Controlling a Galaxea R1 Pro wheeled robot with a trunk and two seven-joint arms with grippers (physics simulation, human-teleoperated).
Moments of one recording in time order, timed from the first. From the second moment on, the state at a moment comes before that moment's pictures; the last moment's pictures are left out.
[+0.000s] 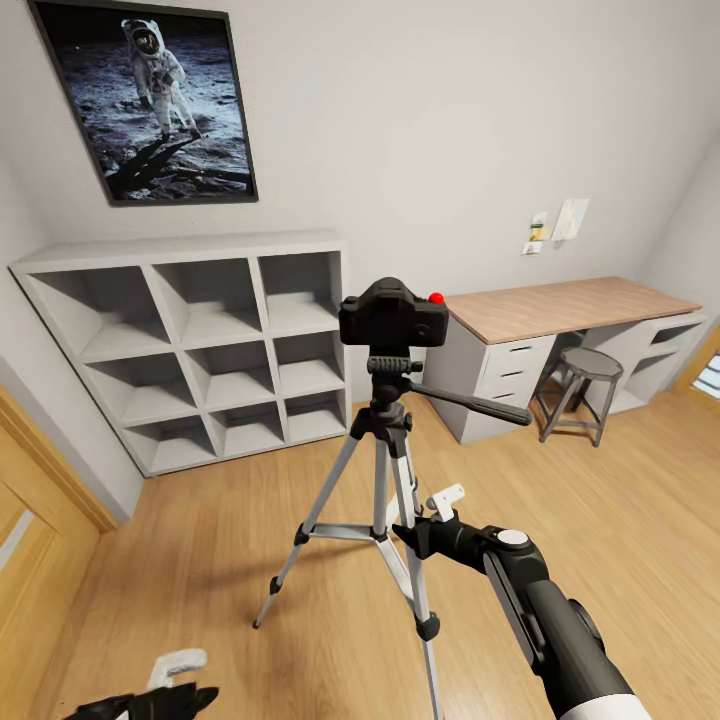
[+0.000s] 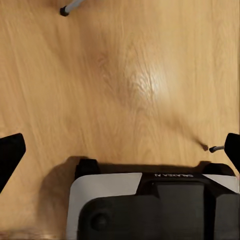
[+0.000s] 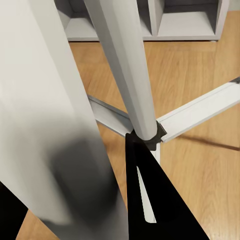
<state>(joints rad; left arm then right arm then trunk) -0.55 0.22 -0.60 0.00 0.77 0.06 -0.41 -0.44 0.00 0.11 -1.23 0.08 0.54 0.56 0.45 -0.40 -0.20</state>
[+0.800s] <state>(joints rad) -0.38 0.01 -0.58 0.00 0.92 0.02 0.15 -0.43 0.00 0.10 -1.23 0.11 0.56 0.56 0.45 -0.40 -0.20</state>
